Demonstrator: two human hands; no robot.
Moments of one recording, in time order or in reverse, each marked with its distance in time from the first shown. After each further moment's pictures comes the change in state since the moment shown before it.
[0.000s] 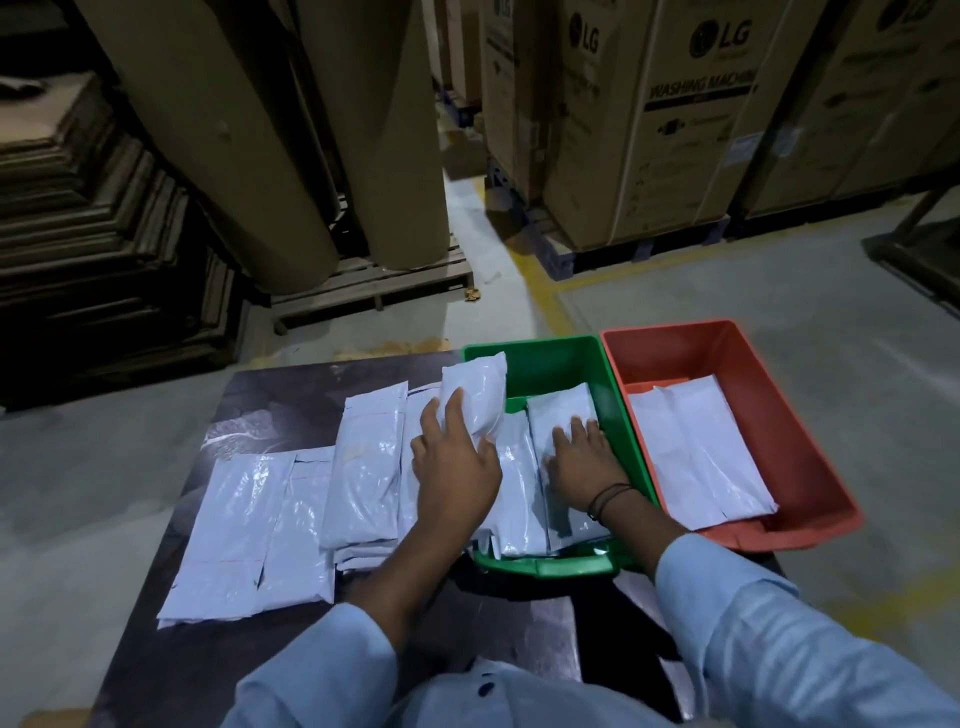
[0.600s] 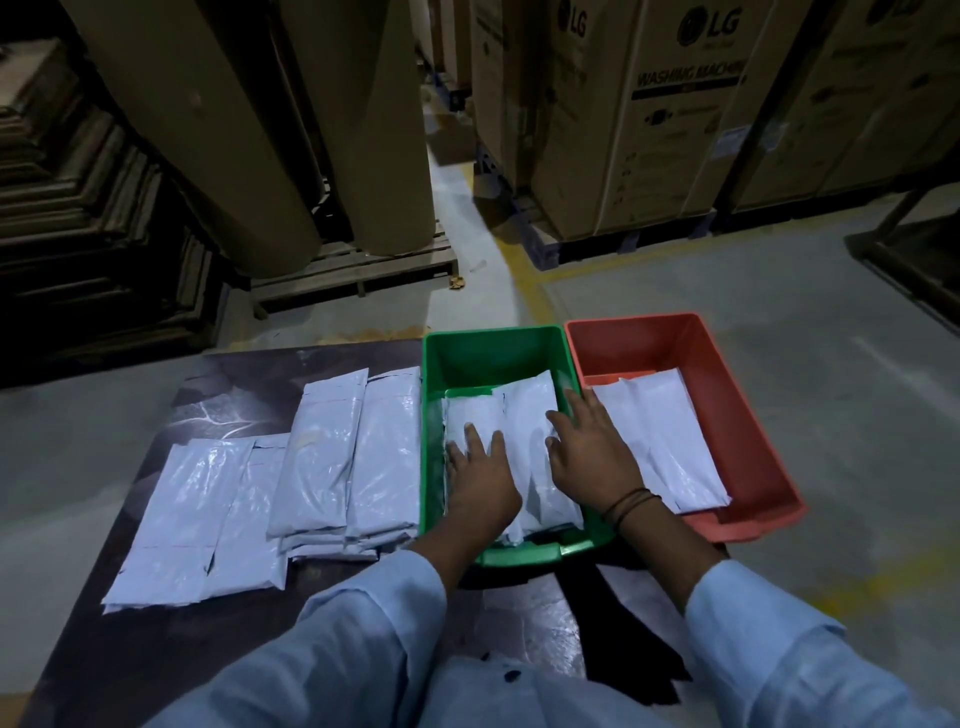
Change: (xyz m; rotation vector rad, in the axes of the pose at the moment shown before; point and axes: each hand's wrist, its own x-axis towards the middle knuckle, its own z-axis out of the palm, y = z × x) left_hand 0.001 0.013 0.118 0.336 -0.449 0.002; right_hand -0.034 0.054 -0.027 0.036 0.417 -0.165
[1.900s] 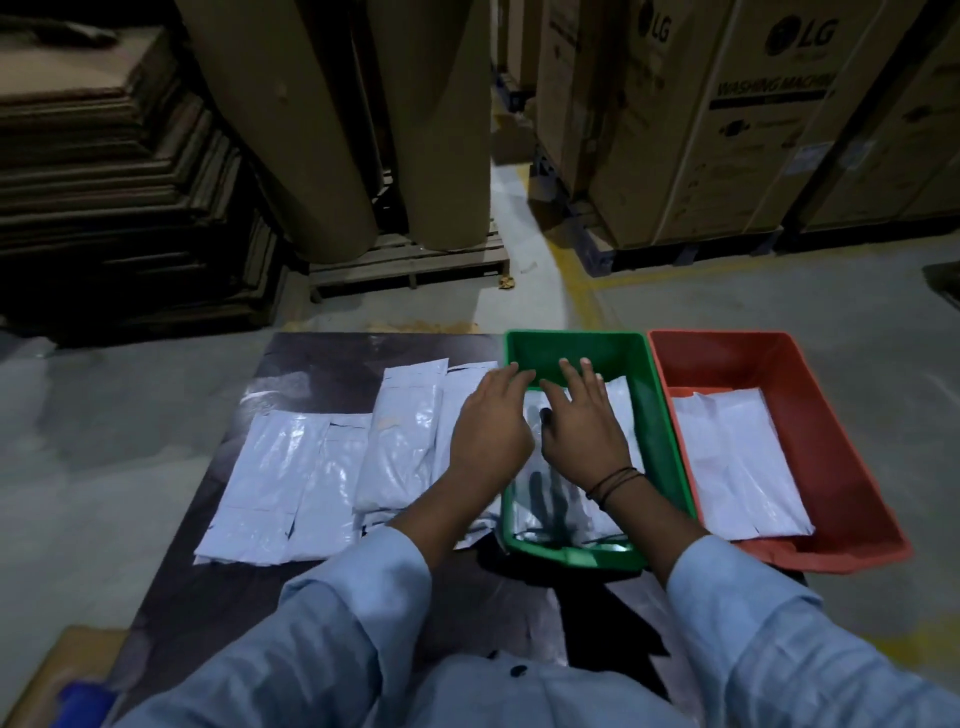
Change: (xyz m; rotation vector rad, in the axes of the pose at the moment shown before) left_hand -0.018 -0.064 -0.106 -0.161 0.470 0.307; right_hand 0.051 -0.108 0.012 0.079 0.050 -0.069
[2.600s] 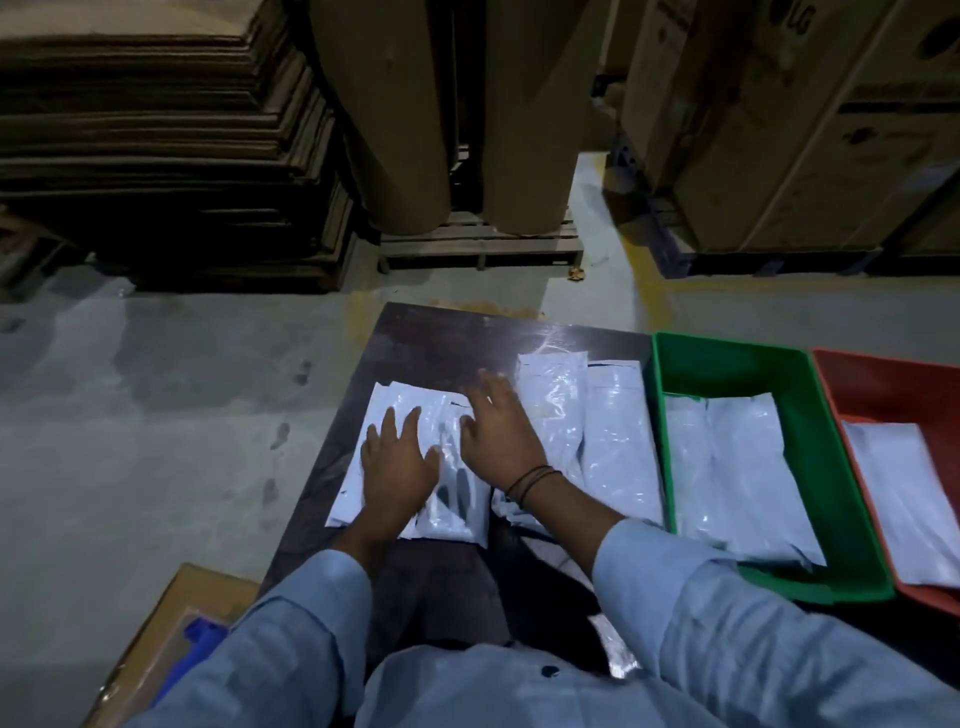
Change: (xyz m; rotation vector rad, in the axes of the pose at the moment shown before) left_hand -0.111 -0.296 -0.064 0.136 0.001 -0.574; right_hand 0.040 -0.264 0.096 0.358 -0.219 -0.119
